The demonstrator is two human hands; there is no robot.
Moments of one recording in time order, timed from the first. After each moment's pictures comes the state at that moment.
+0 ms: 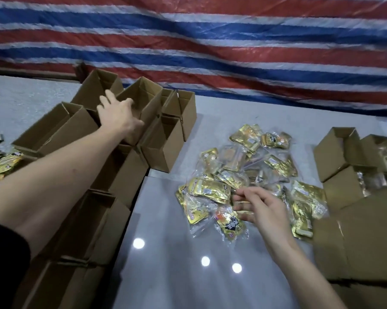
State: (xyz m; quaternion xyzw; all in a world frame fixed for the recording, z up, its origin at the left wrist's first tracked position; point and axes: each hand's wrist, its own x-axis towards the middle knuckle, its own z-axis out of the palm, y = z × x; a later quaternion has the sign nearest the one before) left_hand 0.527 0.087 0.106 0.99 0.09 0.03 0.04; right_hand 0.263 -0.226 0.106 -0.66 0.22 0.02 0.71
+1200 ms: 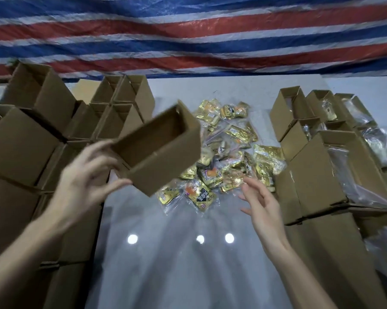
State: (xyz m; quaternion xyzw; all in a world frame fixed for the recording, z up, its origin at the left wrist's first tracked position) left_hand 0.309 0.039 0.124 0.90 -0.30 0.10 0.29; right_hand 0.167 -0.290 0.081 -0.68 0.31 -0.07 0.66
